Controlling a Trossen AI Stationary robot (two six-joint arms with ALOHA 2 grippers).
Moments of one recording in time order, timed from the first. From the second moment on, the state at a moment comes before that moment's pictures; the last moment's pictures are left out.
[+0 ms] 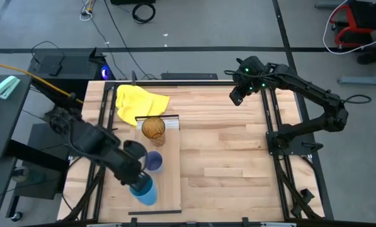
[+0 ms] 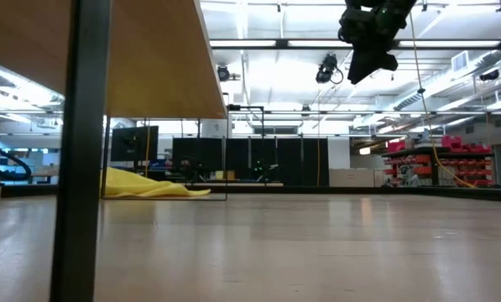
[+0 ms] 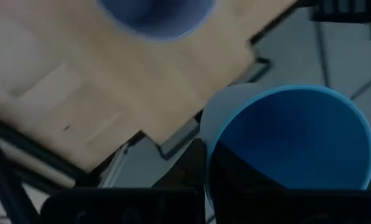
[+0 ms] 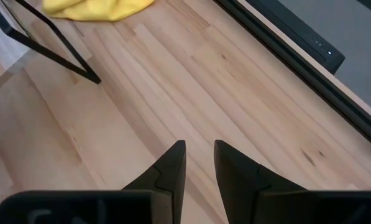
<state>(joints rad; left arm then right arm) -0.60 1.66 2.14 -1.57 0.09 -1.57 -0.59 1.24 1.31 -1.05 -0.10 0.18</state>
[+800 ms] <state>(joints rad) -0.66 1.66 1.89 -1.53 -0.04 -1.67 -0.59 1.24 1.31 -0.99 -0.05 0.09</state>
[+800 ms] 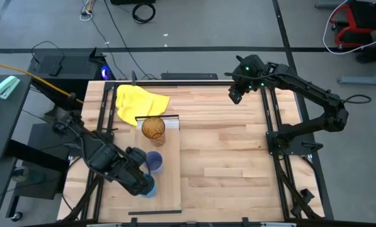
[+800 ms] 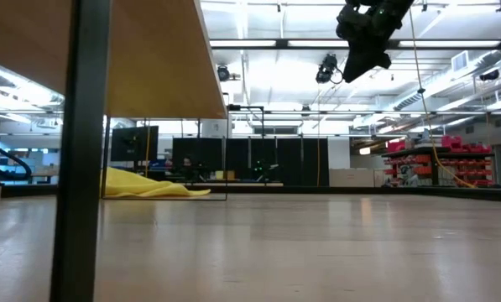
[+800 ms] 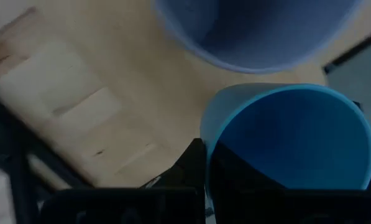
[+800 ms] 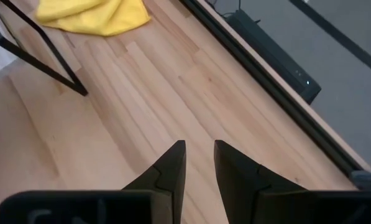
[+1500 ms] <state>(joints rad) -0.66 1.68 1.86 -1.42 -0.05 -1.48 -0.59 1.24 1.31 -0.92 -0.05 0.08</state>
